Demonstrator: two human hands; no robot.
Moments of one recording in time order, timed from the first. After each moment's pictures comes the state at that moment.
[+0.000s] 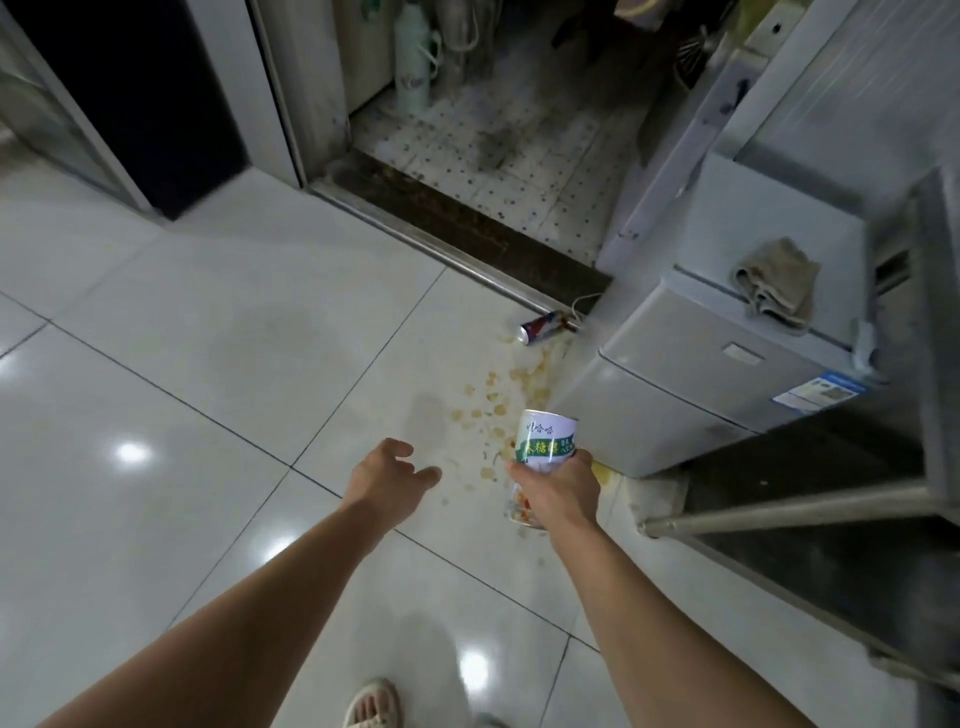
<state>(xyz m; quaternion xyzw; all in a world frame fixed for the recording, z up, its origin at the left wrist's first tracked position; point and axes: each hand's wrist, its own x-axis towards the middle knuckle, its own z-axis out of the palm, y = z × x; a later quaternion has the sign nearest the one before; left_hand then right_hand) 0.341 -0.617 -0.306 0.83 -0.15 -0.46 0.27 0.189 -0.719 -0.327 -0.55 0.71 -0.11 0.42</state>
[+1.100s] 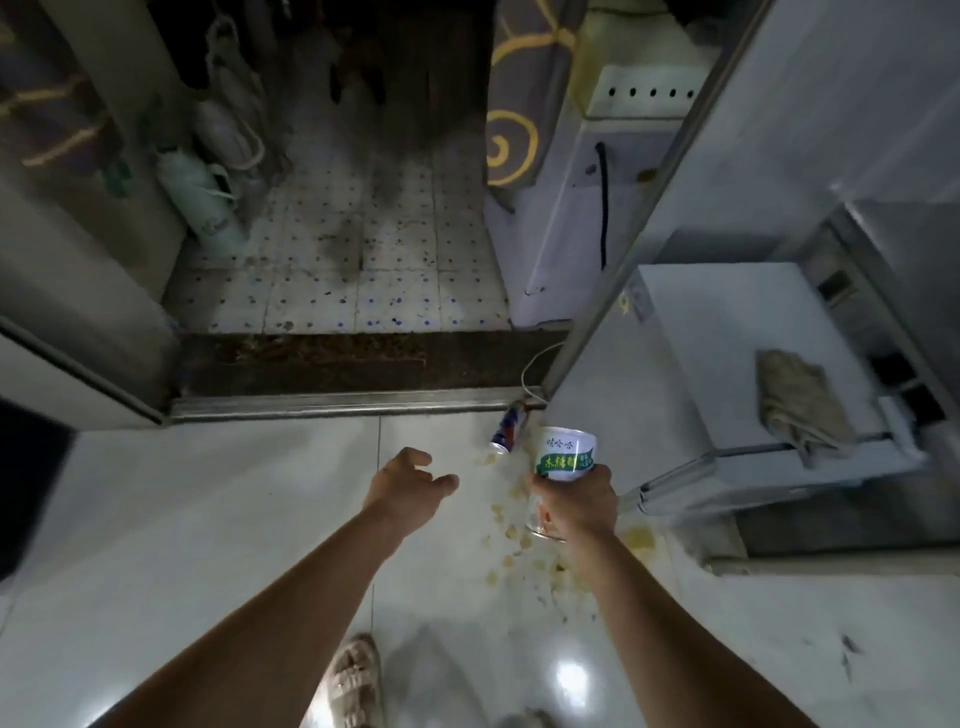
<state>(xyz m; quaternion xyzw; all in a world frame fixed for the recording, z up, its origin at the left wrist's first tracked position) 0.617 -1.012 -0.247 0.75 -0.41 -0.50 0.12 0.432 -1.013 -0.275 -0.32 0.86 -0.19 0.35</state>
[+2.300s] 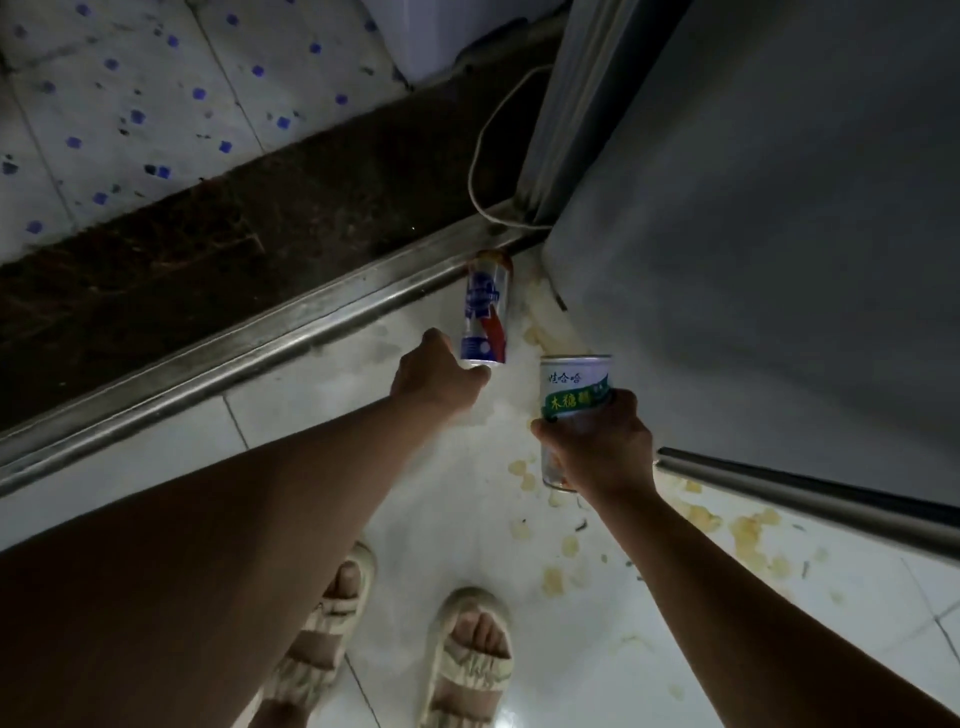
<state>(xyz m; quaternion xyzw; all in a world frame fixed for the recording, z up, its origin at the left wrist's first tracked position) 0.502 -1.288 -0.765 0.66 -0.58 -0.47 -0.10 0.385 -1.177 -0.727 -0.24 0.89 -0.13 0.36</state>
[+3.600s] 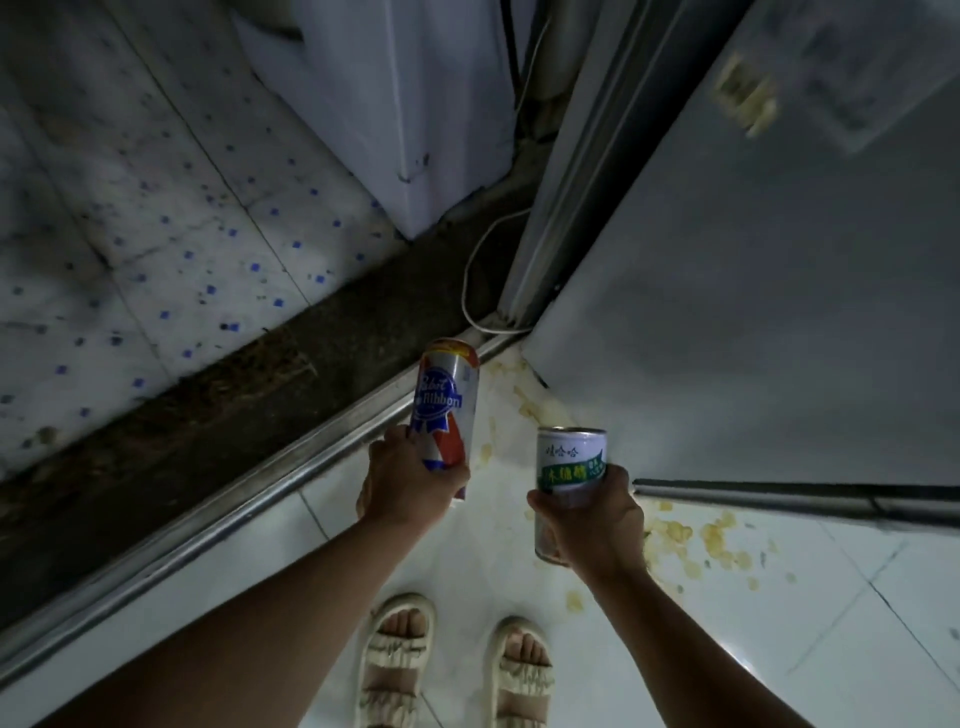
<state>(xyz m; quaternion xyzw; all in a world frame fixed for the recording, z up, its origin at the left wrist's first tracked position) 0.584 -1.295 -0.581 0.66 -0.60 -0.45 -0.04 0.457 -1.181 -0.558 -0.12 0.90 -0.21 0.35</state>
